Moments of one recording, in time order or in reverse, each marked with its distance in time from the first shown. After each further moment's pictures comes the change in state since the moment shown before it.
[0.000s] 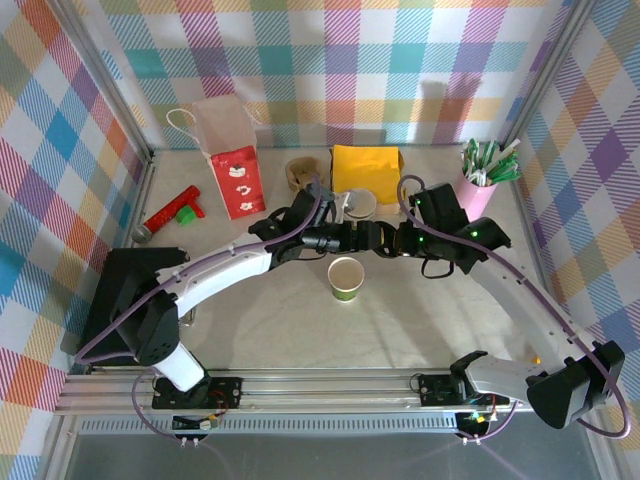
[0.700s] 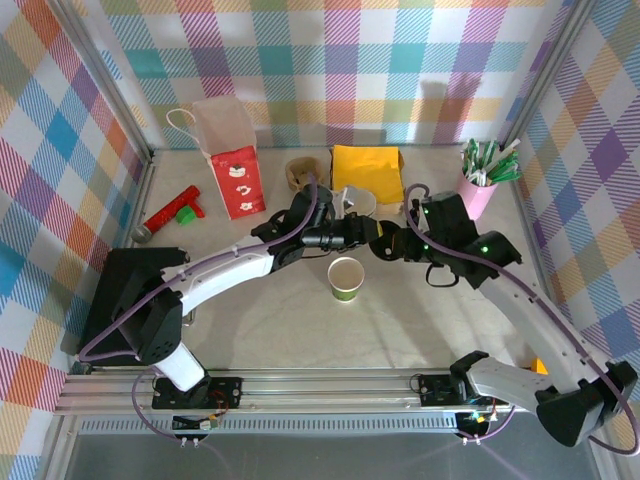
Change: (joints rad) left arm 0.000 0.002 -0.059 0.195 0.029 -0.188; right arm 0.021 -0.125 -0.076 0.064 -0.002 -0.055
